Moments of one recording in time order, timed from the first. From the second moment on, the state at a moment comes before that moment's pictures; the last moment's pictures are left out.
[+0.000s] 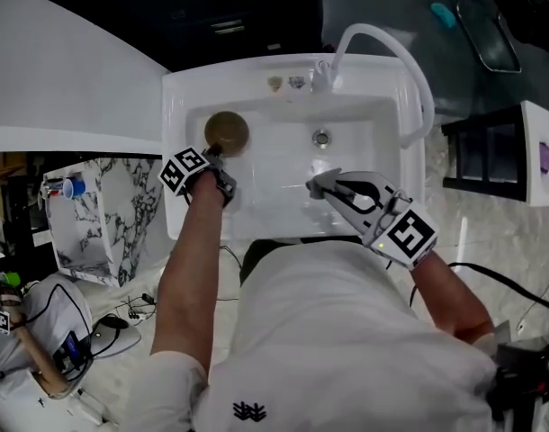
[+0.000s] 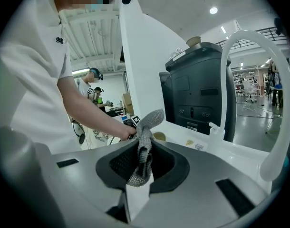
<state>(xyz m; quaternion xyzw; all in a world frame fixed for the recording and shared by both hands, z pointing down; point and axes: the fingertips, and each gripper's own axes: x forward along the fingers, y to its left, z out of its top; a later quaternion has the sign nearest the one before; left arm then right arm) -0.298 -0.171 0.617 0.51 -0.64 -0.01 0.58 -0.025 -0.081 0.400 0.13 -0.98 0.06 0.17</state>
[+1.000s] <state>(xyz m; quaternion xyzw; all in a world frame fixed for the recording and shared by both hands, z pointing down) -0.170 -0.100 0.498 0.65 -0.55 0.16 0.50 -0.130 -0.102 0.434 0.13 -0.91 -0.24 0.31</state>
